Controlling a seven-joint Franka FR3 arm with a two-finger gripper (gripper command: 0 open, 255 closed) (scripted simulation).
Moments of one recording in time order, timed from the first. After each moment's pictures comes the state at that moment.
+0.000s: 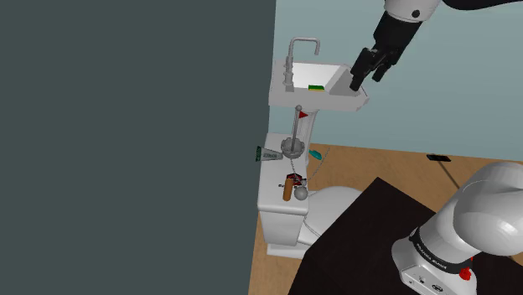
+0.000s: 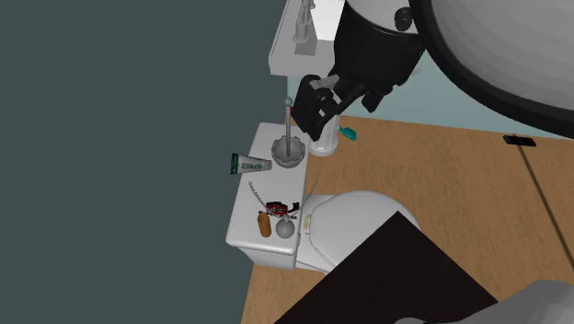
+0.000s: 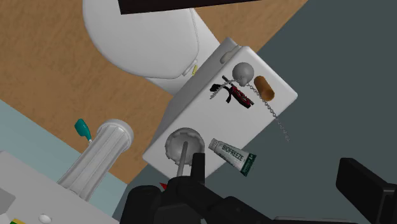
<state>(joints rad) -0.02 -0.75 0.05 -2.28 -0.02 1.70 0.14</state>
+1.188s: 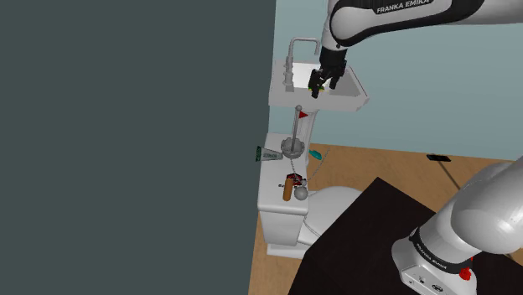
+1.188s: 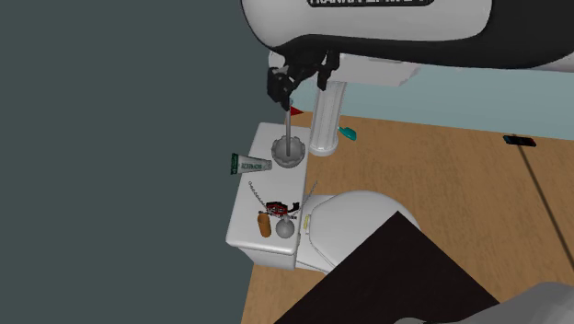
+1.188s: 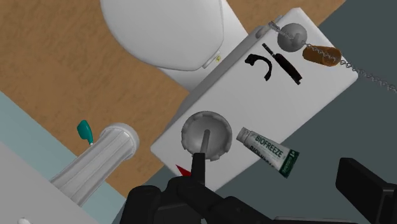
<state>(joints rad) -0.07 -0.18 -0.03 -2.07 -0.09 1.95 0.00</state>
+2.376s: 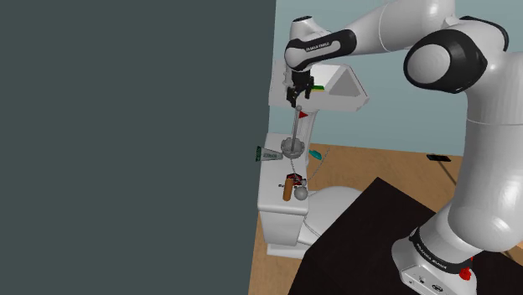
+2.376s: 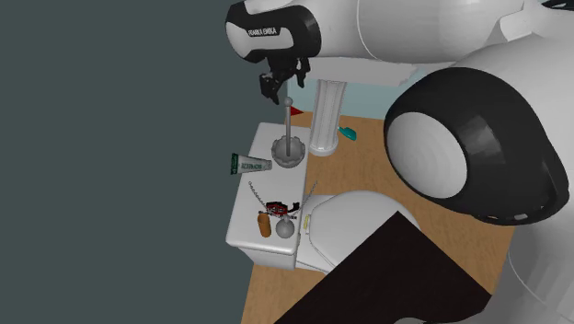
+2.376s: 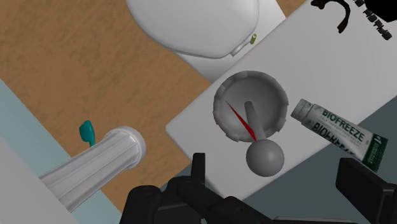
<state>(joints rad) -0.12 0.49 -0.07 -1.51 -0.12 1.96 -0.13</state>
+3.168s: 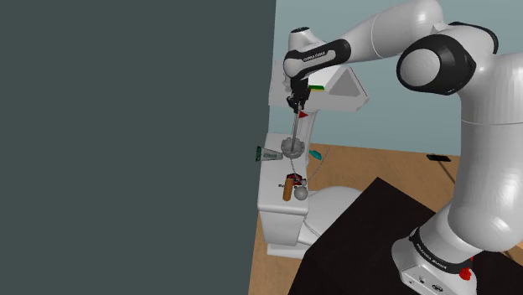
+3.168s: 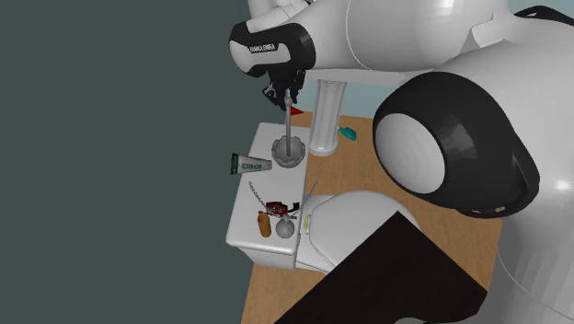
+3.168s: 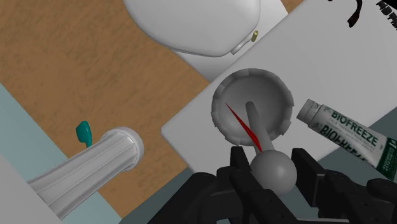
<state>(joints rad) -0.12 0.53 -0.07 -1.53 -0.12 2.02 -0.12</state>
